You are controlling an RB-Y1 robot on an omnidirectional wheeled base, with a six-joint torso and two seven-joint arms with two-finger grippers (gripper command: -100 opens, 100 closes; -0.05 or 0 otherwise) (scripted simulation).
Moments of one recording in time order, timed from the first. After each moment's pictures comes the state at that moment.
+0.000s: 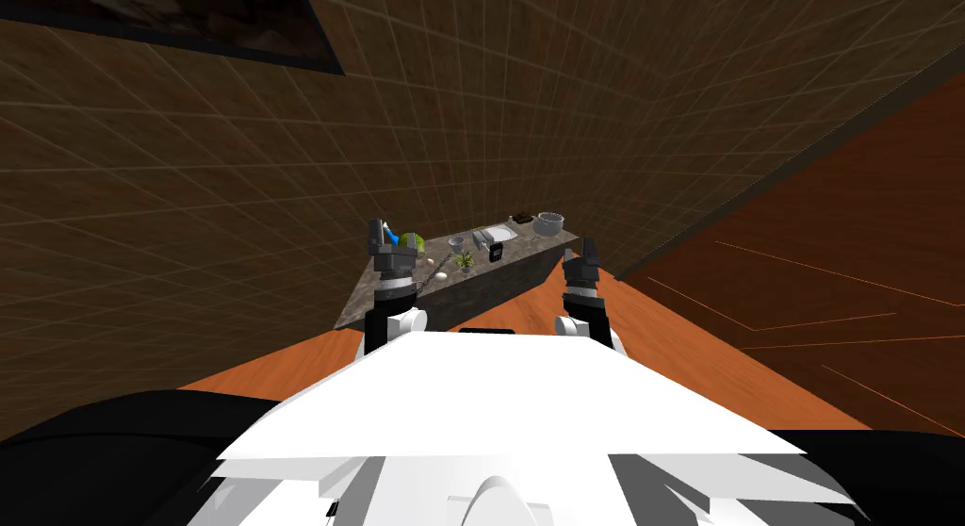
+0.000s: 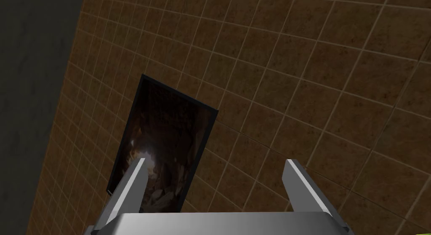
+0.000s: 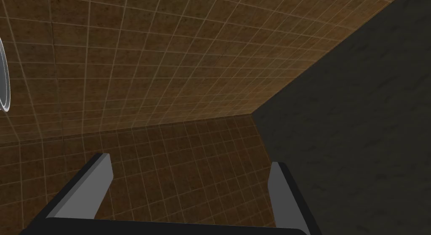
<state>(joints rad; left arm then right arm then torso) 0.49 0.03 -0.05 -2.39 0.12 -0.38 0.04 0.50 0.00 -0.05 -2.21 0.04 -0.40 0.02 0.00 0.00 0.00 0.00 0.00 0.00</state>
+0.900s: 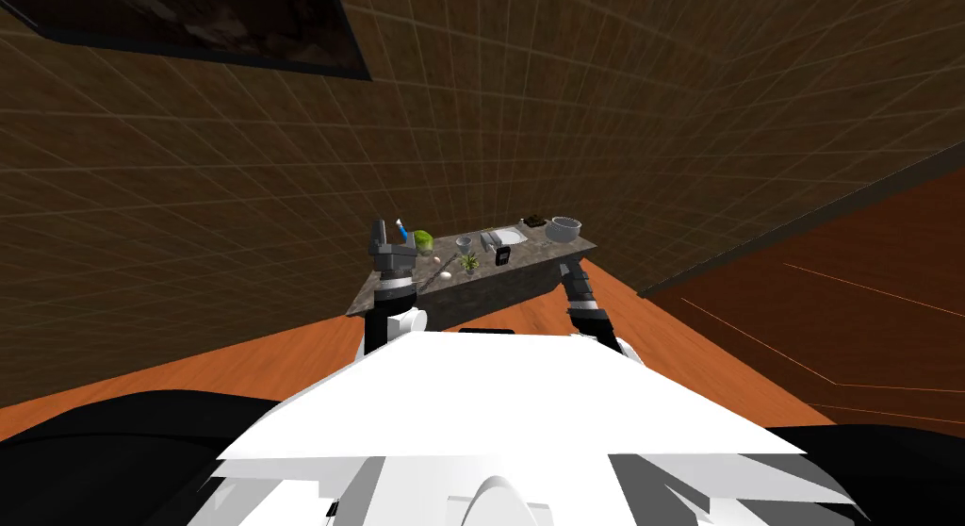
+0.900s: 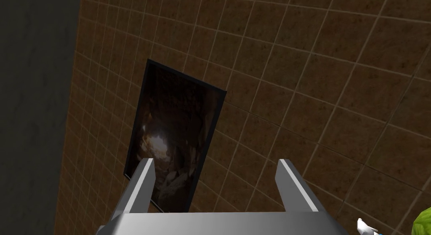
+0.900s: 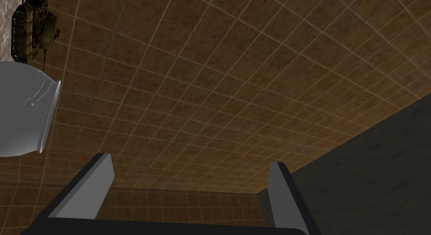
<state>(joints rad) 0.49 0.03 -0.05 -2.39 0.12 -0.38 0.04 0.60 -0.23 -0.04 -2.11 0.04 -0.43 0.08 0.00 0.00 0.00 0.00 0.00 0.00</state>
